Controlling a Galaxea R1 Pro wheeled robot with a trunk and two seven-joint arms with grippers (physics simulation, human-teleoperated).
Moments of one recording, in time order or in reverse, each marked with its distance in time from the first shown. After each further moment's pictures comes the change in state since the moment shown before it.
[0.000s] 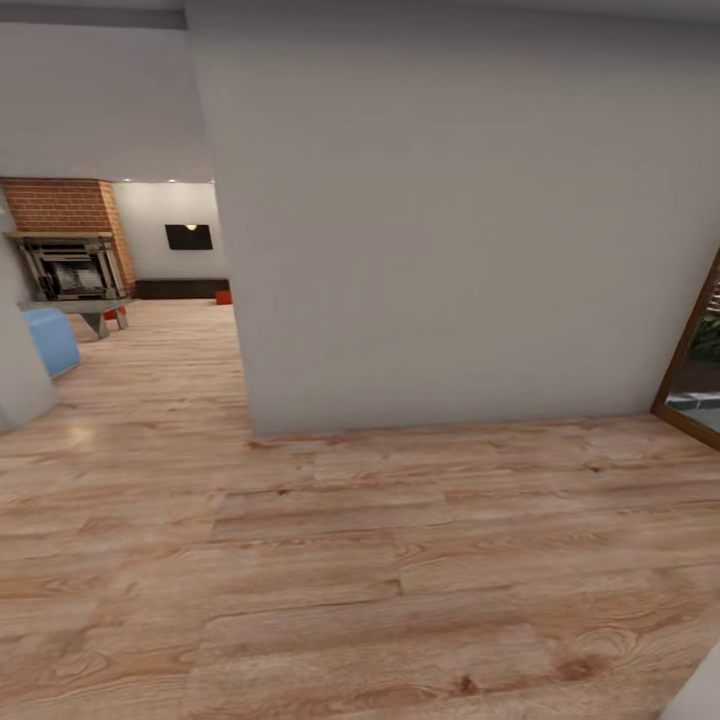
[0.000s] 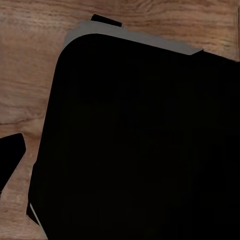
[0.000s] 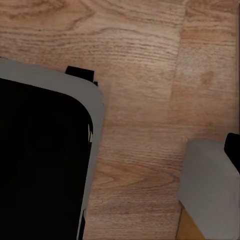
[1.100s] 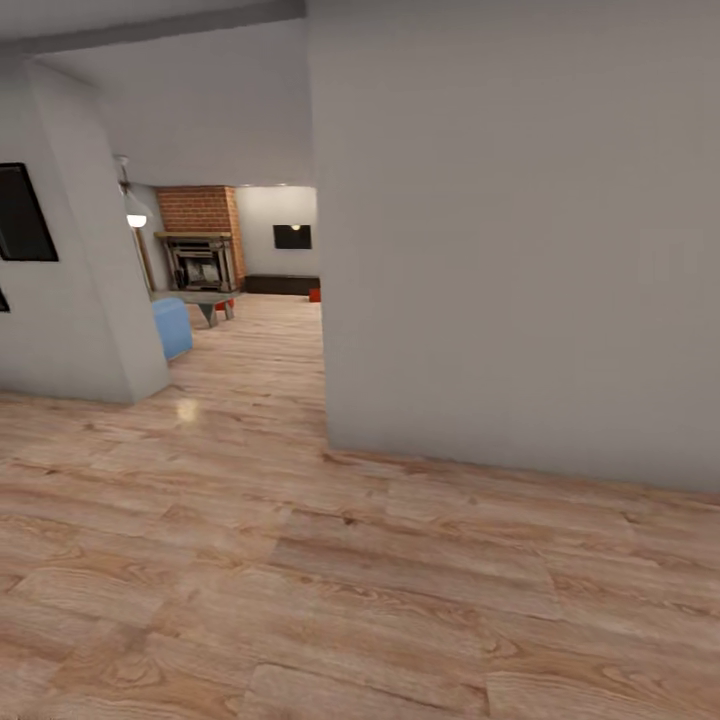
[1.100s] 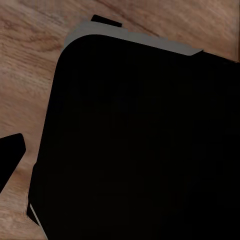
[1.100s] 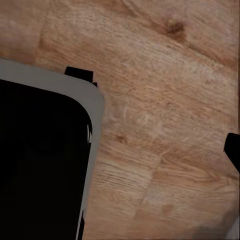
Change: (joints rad) left arm 0.000 0.000 0.000 -0.001 0.000 0.000 0.000; right arm 0.000 0.000 0.001 0.000 -0.002 -0.002 -0.003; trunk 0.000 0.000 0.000
